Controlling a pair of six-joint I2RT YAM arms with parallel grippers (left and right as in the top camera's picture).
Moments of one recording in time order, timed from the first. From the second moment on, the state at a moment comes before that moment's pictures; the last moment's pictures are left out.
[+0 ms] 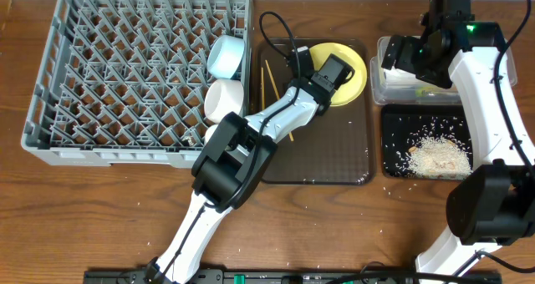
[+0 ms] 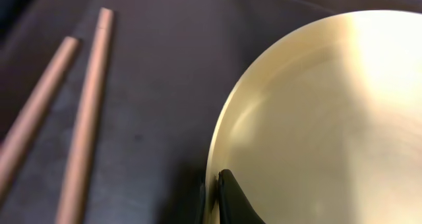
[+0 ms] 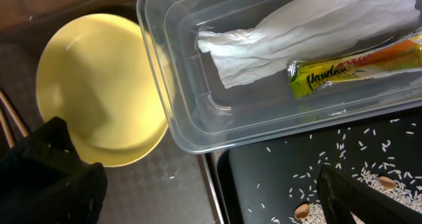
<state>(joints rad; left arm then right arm) -0.68 2.40 1.78 -0.46 -0.55 -0.86 0.01 1.88 1.76 -1.05 -0.03 0.36</state>
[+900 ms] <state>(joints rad) -0.73 2.17 1.75 -0.59 -0.79 -0.55 0.01 1.88 1.76 -1.05 -0.03 0.36</state>
